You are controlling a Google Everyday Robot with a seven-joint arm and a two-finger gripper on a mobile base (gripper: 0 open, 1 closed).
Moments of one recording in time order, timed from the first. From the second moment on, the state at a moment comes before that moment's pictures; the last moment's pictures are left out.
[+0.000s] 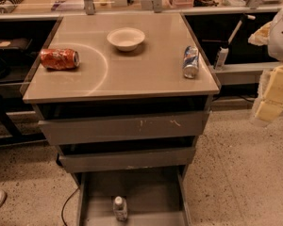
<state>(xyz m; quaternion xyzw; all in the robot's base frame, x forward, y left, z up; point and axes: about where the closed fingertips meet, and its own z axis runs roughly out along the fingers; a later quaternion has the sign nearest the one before) 0.438 -0.217 0.976 -0.60 0.78 -0.03 0.16</state>
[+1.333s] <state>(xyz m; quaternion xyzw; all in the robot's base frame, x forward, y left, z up) 0.449 -0.163 0.824 -0.61 0.77 0.06 0.17</state>
